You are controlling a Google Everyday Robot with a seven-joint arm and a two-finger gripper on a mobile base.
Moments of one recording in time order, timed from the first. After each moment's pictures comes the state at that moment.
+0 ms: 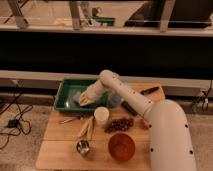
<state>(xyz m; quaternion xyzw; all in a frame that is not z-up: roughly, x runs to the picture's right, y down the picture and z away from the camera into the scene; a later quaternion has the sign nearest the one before) -0.142 0.078 0.893 -0.26 -0.44 -0.11 0.85</state>
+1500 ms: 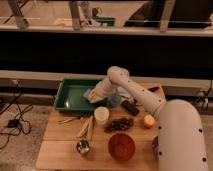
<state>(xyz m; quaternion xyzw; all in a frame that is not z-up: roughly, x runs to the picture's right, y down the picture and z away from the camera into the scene) -0.075 0.060 0.889 -0.27 -0.38 -0.09 0.88</state>
